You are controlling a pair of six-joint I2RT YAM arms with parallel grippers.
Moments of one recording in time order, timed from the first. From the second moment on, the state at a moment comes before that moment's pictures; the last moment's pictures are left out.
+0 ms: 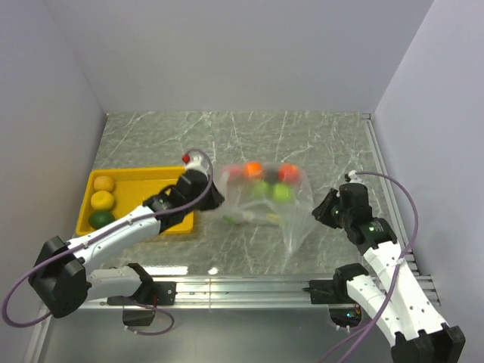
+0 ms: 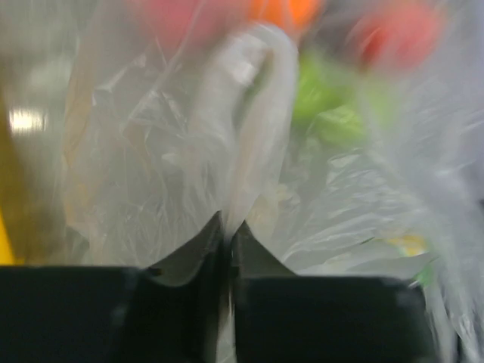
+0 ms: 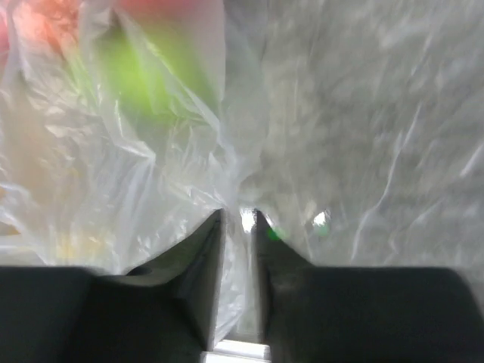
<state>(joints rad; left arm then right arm) -0.72 1.18 0.81 -0.20 -0.13 -0.79 0.22 0.68 0.62 -0.65 -0.01 0.64</state>
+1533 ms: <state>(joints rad) -1.01 0.59 0.68 -0.43 -0.06 -0.66 0.80 1.40 1.23 -0.68 0.35 0.14</state>
